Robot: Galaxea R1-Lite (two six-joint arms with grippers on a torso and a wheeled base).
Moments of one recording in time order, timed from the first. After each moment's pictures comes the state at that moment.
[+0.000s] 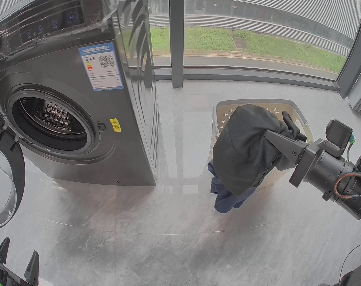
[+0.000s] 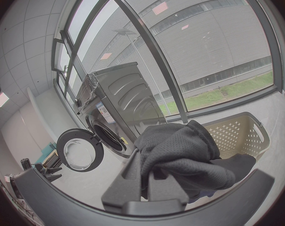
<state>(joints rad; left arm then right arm) 0.00 0.02 -0.02 0.00 0.02 -0.05 0.72 1.39 -0.52 -0.98 -0.08 0.24</state>
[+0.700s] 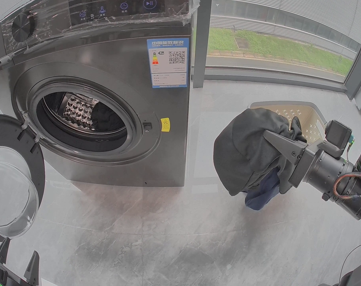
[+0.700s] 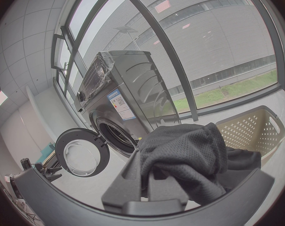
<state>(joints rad) 0.00 0.02 -0.02 0.00 0.02 -0.05 0.72 1.39 -0.52 -0.98 -0.08 0.24</state>
